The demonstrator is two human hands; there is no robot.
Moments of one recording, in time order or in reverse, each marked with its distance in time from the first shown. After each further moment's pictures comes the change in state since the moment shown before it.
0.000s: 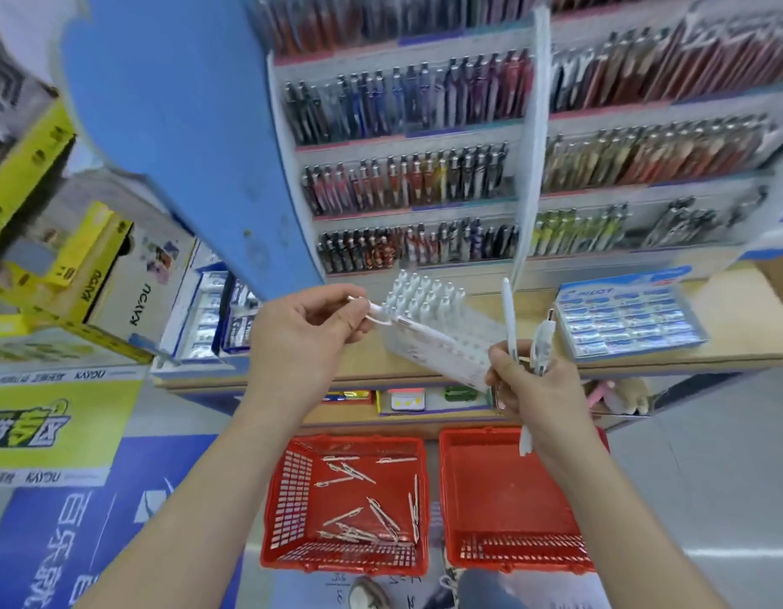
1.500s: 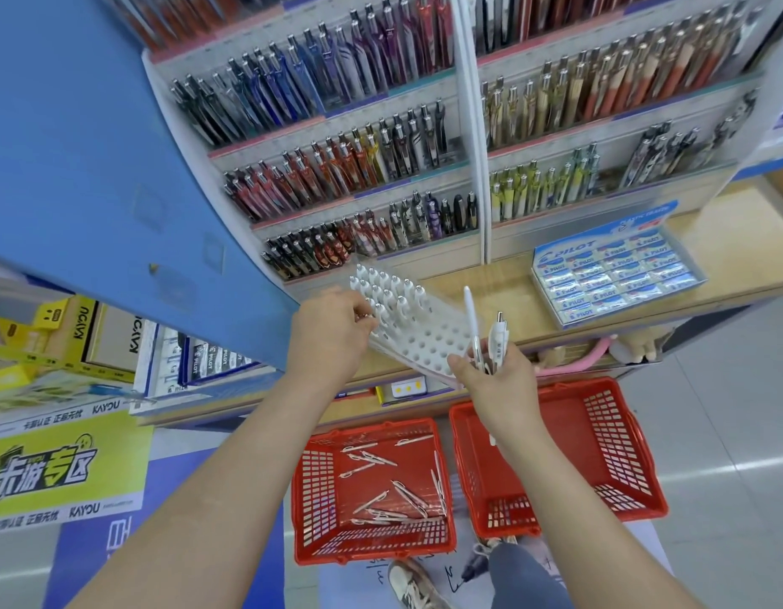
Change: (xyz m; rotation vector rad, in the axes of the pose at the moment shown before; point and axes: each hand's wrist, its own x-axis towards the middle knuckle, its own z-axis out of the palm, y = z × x) left_hand 0.064 -0.060 0.072 0.989 -0.210 0.231; right_hand 0.036 0.060 -0.001 -0.171 0.140 0.009
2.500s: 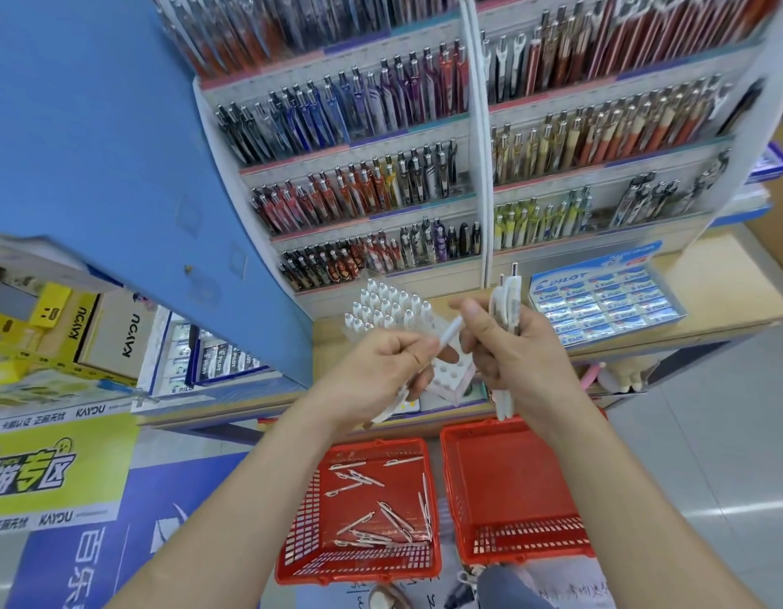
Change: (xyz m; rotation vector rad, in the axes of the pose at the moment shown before) left_hand -0.050 0.043 -0.044 -0.869 -0.604 -0.028; right_hand -0.016 -0.100 -0.027 0.281 -0.366 -0.053
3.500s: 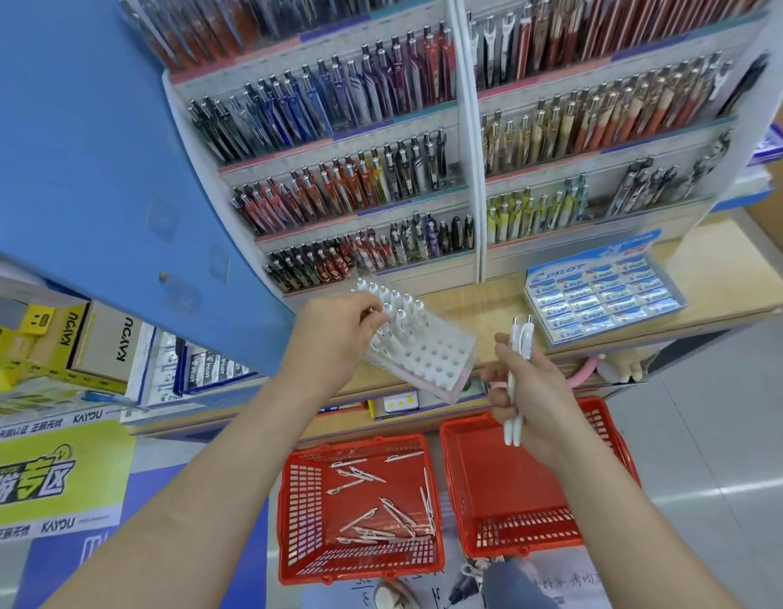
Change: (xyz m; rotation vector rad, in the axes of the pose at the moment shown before) left_hand 0.044 -0.027 -0.038 0.846 0.522 0.273; right_hand 0.010 0.061 -0.034 0.244 0.264 0.364
